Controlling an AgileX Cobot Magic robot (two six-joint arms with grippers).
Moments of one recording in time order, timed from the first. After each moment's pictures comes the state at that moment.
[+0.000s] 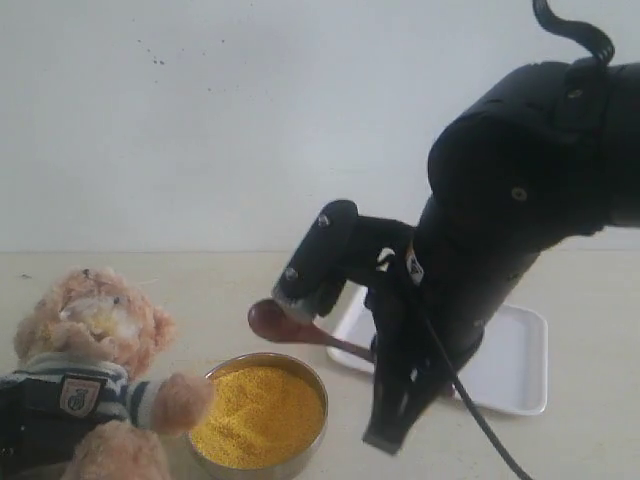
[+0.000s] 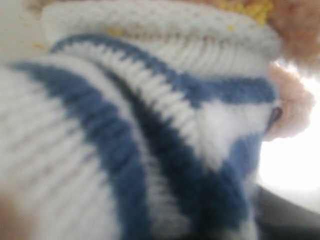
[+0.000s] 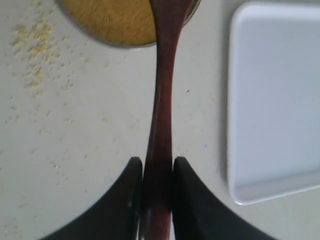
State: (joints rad) left arm 0.08 1.38 -0.46 -1.35 0.71 1.03; right arm 0.82 1.56 -1.22 -0.25 0.94 -0.26
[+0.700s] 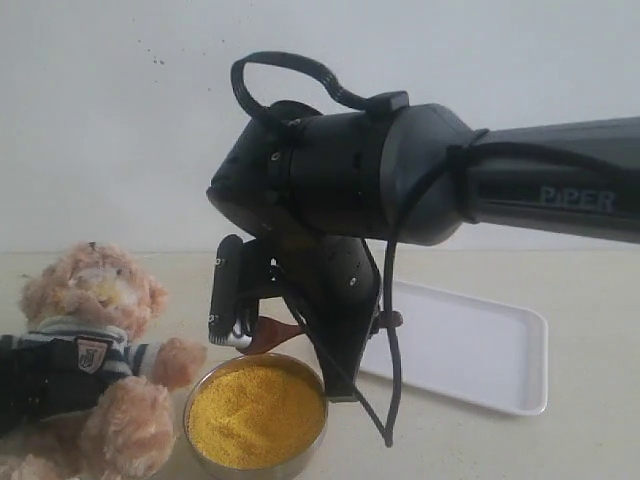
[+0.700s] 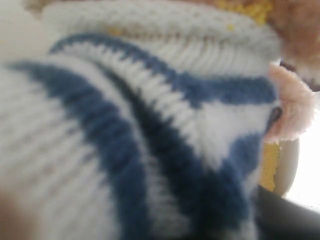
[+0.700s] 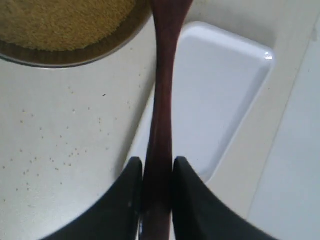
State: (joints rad) left arm 0.08 1.55 -0.60 -1.43 0.61 1.17; right arm 0.91 1.98 -1.66 -0.58 1.22 -0.45
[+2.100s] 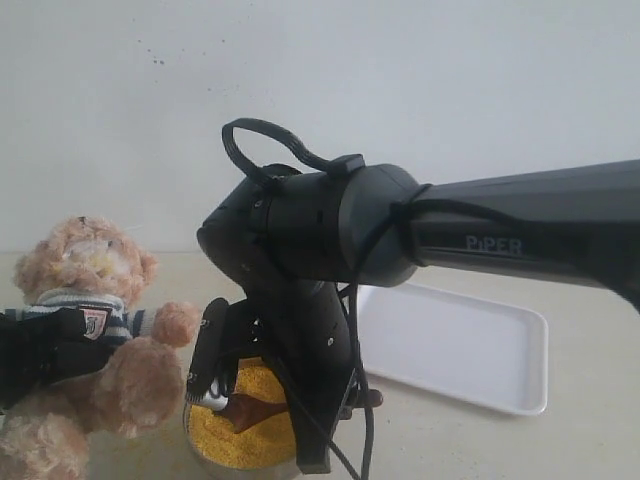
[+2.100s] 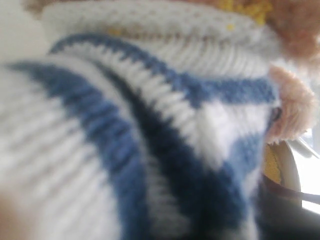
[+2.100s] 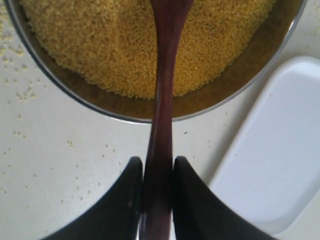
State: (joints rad) left arm 0.08 1.62 -0.66 -1.62 0.57 1.30; right arm 0.91 2.07 -1.66 -0.36 1.22 -0.51
